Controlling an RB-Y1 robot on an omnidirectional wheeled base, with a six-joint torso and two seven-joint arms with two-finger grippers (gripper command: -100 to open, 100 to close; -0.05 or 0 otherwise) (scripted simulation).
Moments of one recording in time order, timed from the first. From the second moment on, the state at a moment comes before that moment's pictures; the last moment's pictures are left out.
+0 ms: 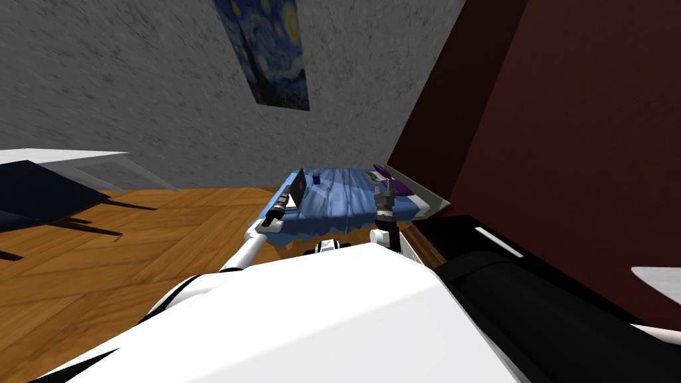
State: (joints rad) left arm -0.30 0.36 -0.05 -0.98 -0.02 -0.38 -0.08; right arm 0.49 0.00 -0.07 -2.25 -0.09 -0.40 -0.06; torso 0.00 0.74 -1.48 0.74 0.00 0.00
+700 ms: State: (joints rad) left arm -0.40 0.40 -0.05 -0.81 -0.02 -0.38 -0.11; right arm 0.49 0.00 -0.07 -2.25 -0.09 -0.40 -0.06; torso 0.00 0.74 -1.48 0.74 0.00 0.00
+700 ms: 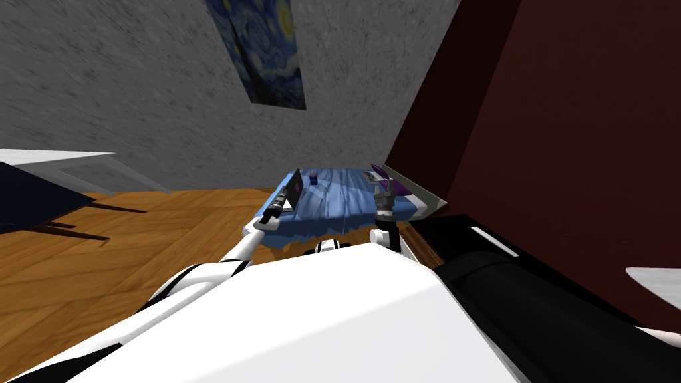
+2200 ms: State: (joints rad) left arm -0.50 0.33 0.13 -0.58 0.12 -0.43 -0.01; right arm 0.49 0.00 -0.07 -2.25 -0.09 -0.40 -0.06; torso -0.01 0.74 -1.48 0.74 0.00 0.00
